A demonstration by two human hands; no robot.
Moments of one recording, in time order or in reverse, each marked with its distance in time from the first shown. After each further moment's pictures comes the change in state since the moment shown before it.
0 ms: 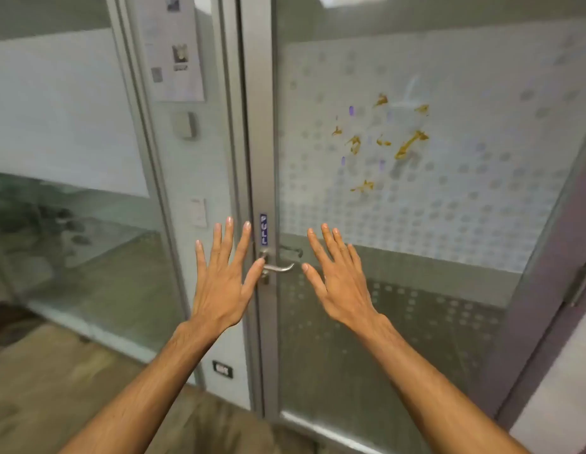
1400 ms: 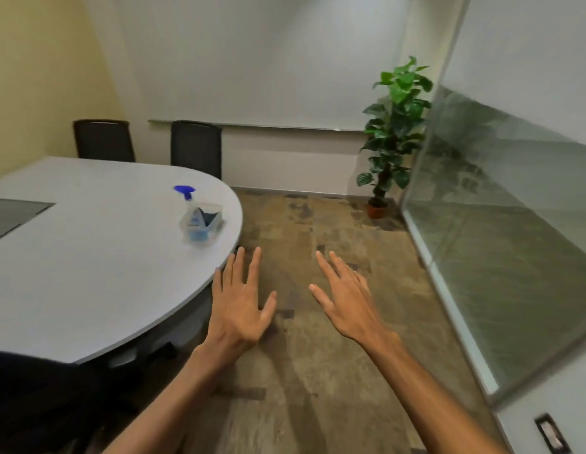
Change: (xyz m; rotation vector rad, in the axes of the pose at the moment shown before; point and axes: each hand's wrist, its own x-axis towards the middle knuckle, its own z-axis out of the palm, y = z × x) left_hand -0.502 -0.270 -0.393 0.634 0.109 -1.196; right_hand -0.176 -0.650 0.258 0.553 -0.723 -0.941
